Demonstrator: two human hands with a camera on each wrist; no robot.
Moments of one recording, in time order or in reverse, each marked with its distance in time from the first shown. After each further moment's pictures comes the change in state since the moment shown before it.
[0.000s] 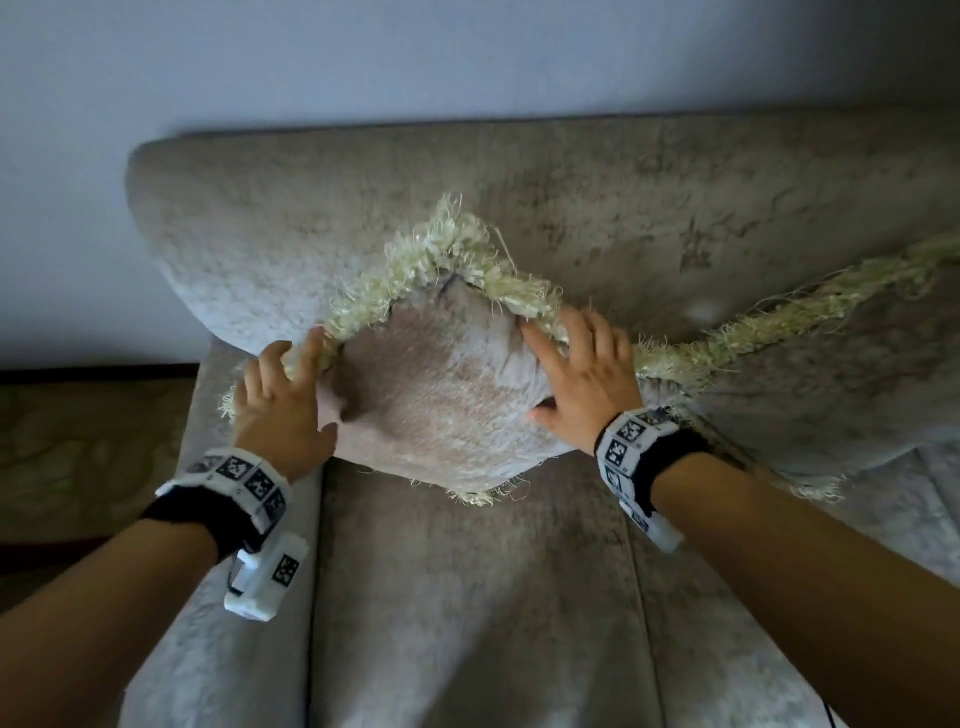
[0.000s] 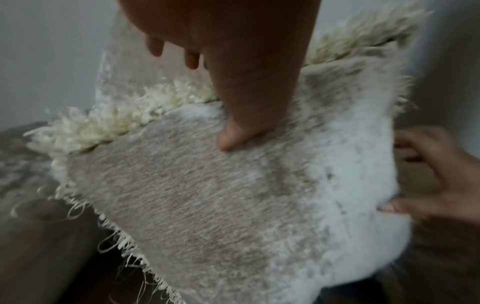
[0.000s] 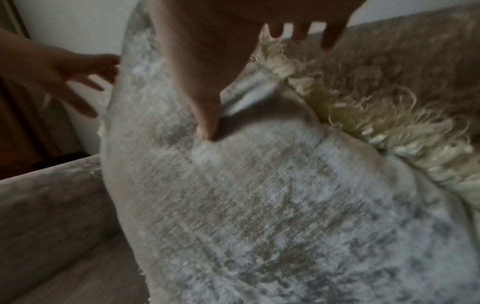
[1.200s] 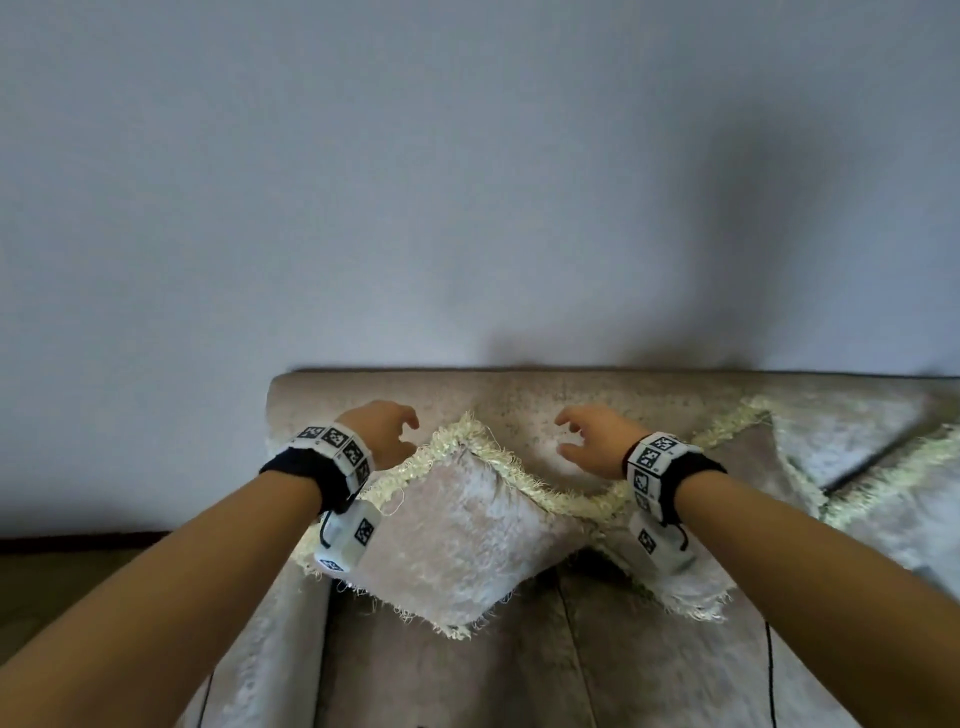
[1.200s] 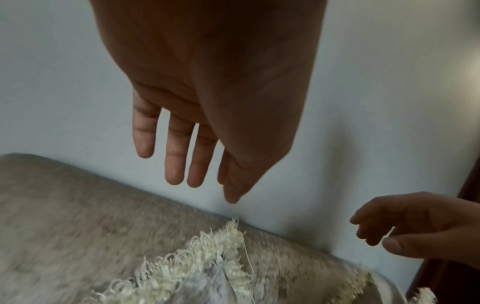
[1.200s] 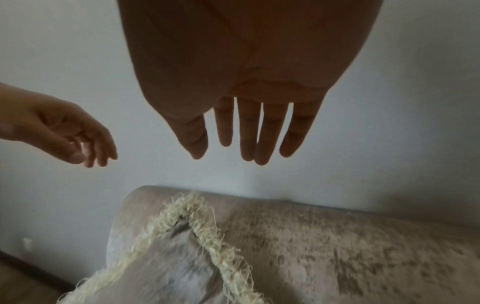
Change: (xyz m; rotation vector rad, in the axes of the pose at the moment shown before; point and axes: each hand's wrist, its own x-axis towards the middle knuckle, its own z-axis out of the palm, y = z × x) left_hand 0.002 0.034 -0.269 -0.090 -0.225 0.301; right_hand -0.030 -0.015 -0.316 0.217 -0.302 0.220
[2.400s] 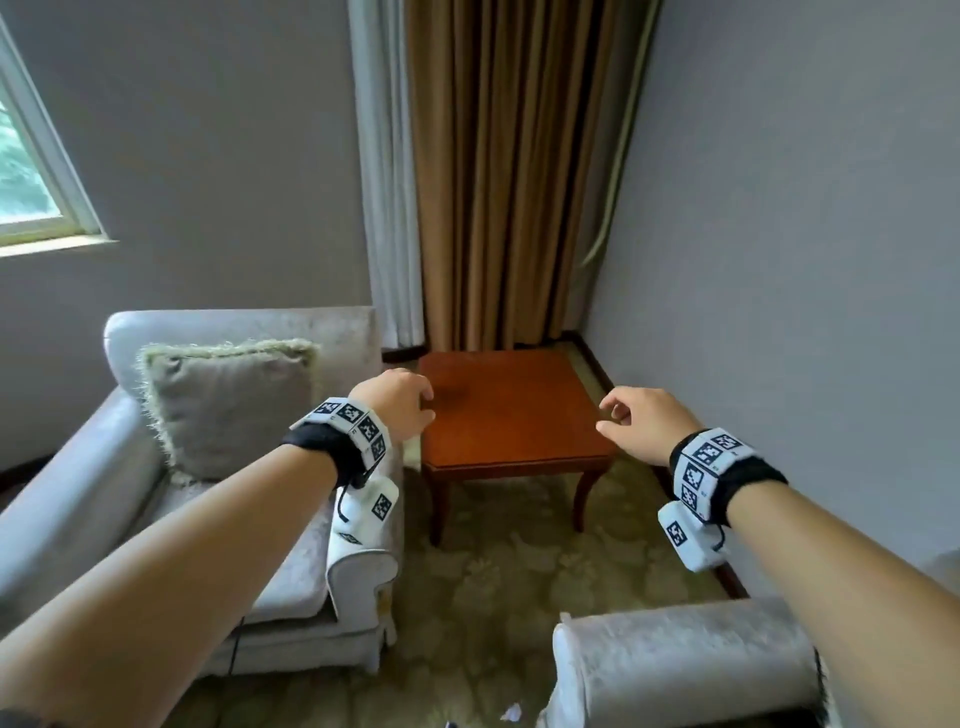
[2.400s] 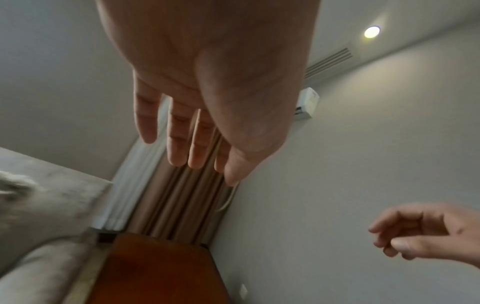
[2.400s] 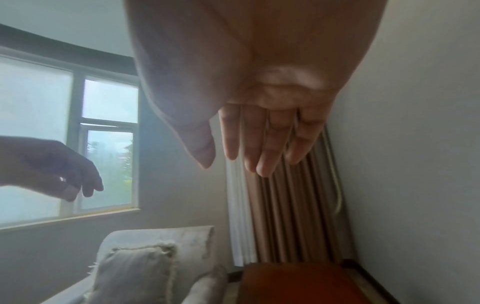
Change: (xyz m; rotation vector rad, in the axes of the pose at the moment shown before) left_hand -0.799 0.011 0.095 -0.135 0.522 -1.542; right_hand -0.340 -0.499 0.114 -0.054 -0.056 -1.432
